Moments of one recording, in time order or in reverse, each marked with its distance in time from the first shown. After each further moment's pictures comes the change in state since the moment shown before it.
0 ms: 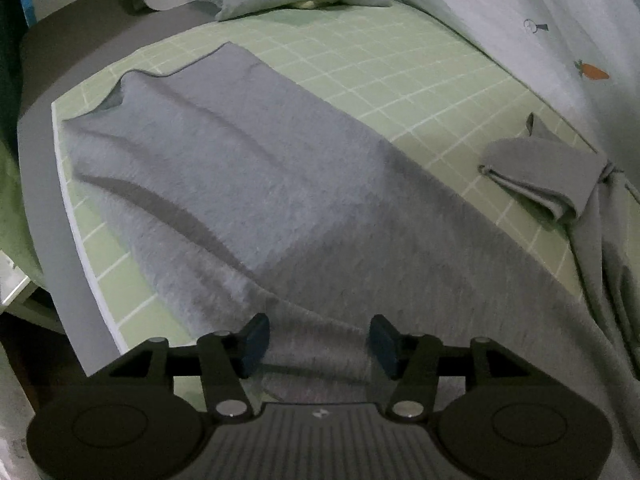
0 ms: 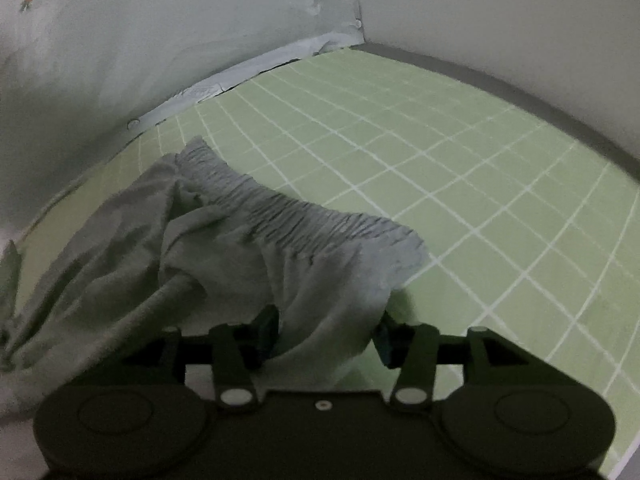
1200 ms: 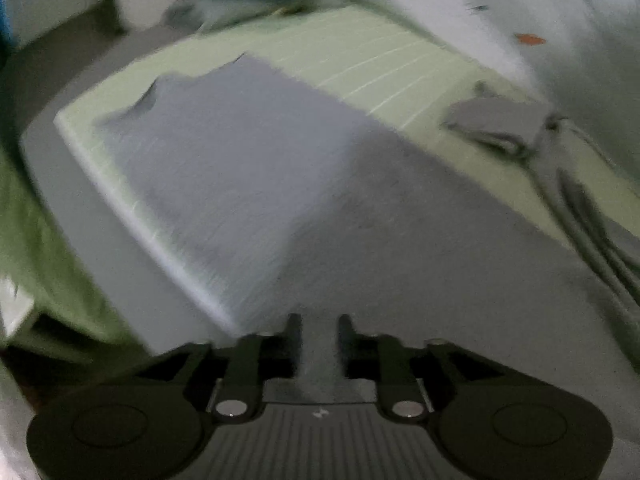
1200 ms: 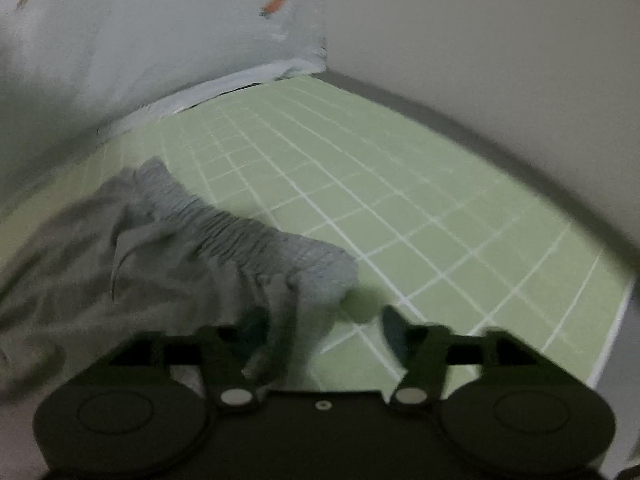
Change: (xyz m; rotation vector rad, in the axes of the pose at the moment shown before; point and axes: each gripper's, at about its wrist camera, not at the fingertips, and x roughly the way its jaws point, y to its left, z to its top) left arm -0.055 0.037 -0.040 0.193 -0.066 -0.117; right arm -0.026 -0.023 -0.002 -0.158 -0.092 -0.180
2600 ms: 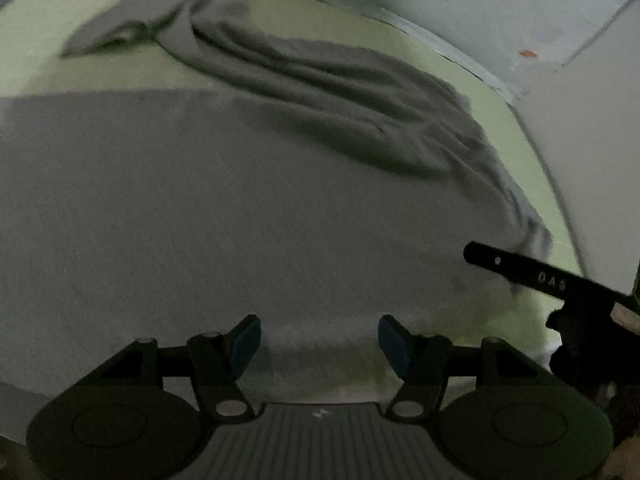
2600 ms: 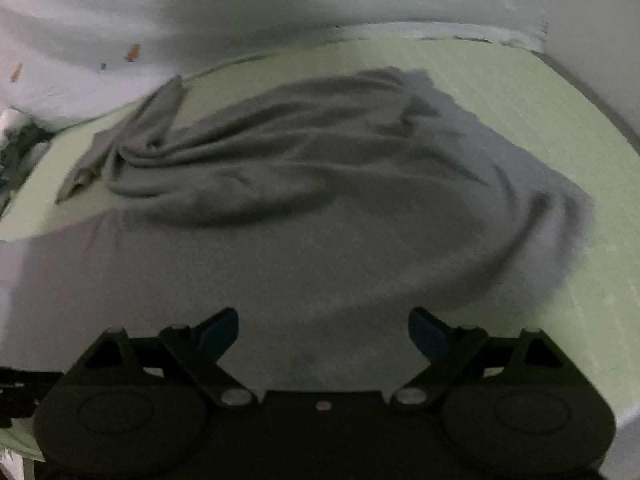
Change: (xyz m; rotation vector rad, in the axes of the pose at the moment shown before) left arm -0.002 -0.151 -0.078 0.448 0.248 -0.559; right arm -0.063 0.101 -0.054 -0.317 0.187 0.460
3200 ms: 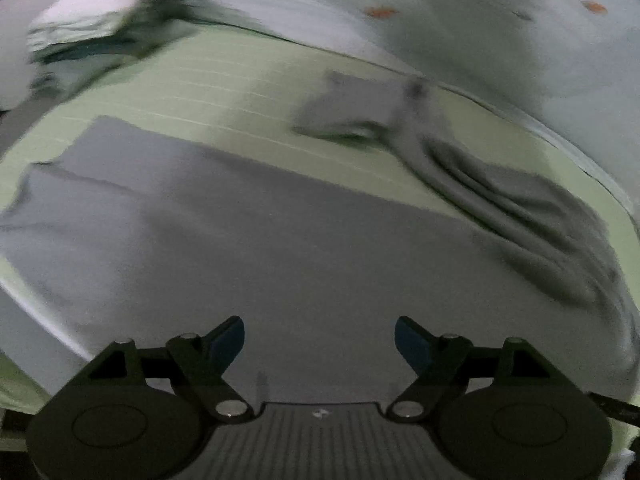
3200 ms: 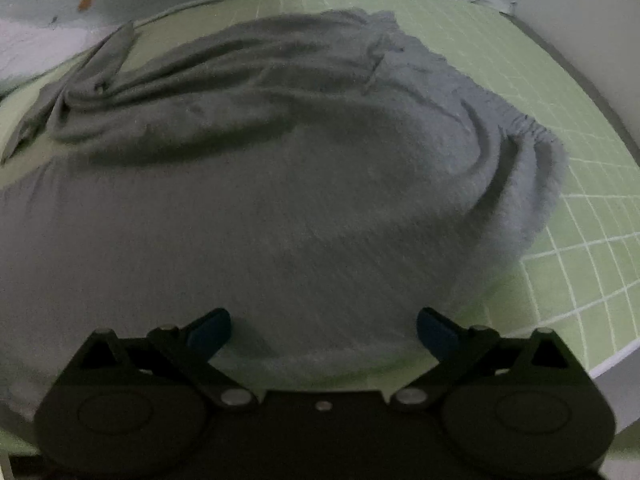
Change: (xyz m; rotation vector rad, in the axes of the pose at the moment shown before) left arm -0.096 0.147 0.019 -0.205 -0.220 0.352; right arm 0.009 0.021 -0.014 0.053 0.125 -0.201
